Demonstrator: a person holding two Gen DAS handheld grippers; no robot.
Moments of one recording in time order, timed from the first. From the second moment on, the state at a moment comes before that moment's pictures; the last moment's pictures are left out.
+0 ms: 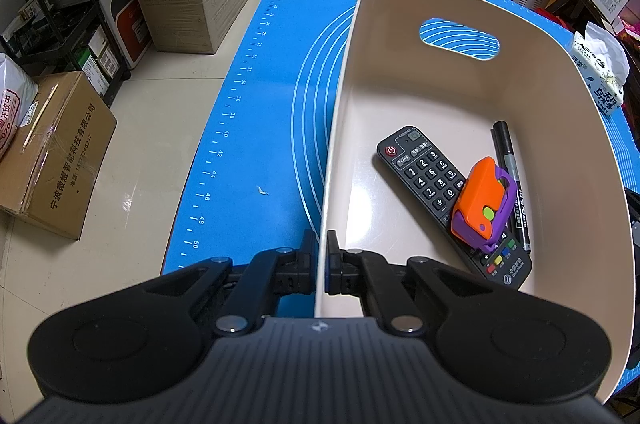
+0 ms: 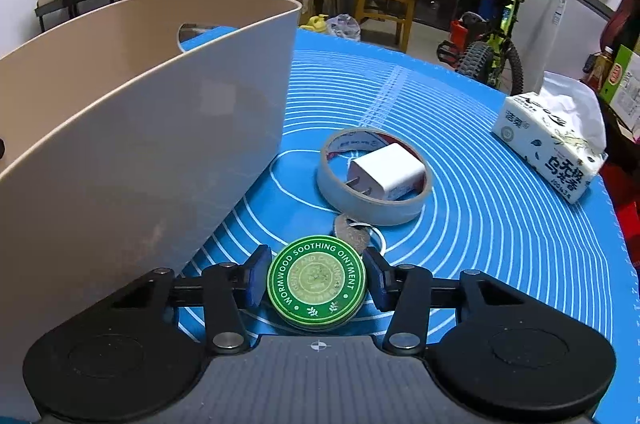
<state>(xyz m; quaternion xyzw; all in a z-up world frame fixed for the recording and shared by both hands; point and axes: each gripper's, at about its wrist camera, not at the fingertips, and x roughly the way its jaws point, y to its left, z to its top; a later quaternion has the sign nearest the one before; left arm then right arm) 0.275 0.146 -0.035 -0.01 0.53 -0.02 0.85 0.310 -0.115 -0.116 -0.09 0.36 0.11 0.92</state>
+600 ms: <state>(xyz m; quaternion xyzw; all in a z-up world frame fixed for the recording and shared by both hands) 0.275 0.146 -0.035 -0.01 0.53 -0.02 0.85 0.297 -0.133 -0.044 -0.07 0.28 0.08 0.95</state>
